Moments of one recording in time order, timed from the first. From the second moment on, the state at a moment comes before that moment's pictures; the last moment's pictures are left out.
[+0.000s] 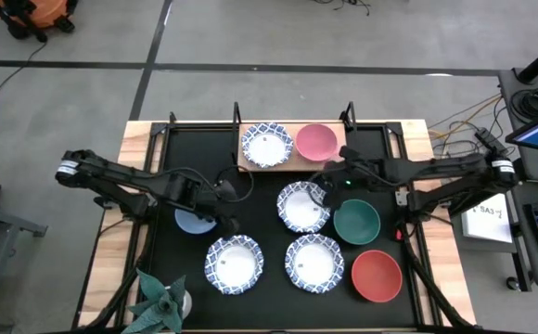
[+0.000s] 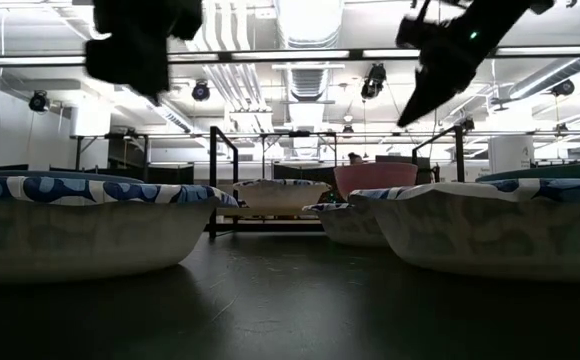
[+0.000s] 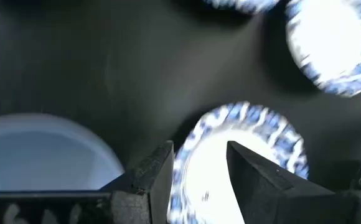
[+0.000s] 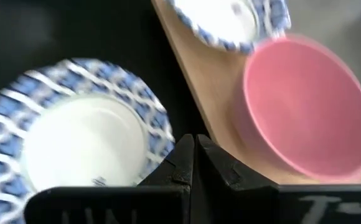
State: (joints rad) left arm -0.20 1.37 1.15 -0.91 -0.09 -0.92; right arm -0.04 1.17 0.86 -0.51 0.36 0.07
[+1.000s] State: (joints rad) left arm -0.20 1.61 1.15 -1.12 -0.06 -1.08; right arm 0.07 0.86 0.71 -0.46 0.36 0.07
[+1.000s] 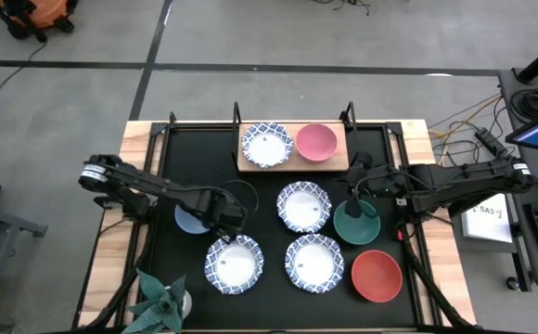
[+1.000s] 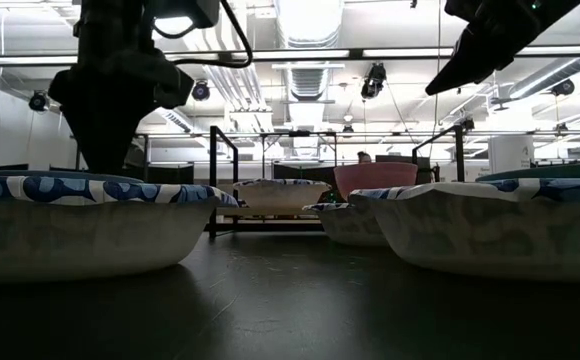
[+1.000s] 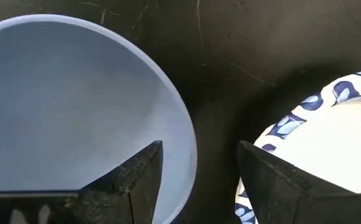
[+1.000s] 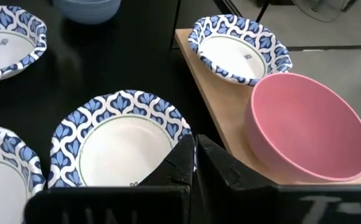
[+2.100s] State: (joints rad) left arm -0.25 1.62 1.31 -1.26 -0.11 -0.60; right arm 0.09 0.84 0.64 -0.50 0.28 0.09
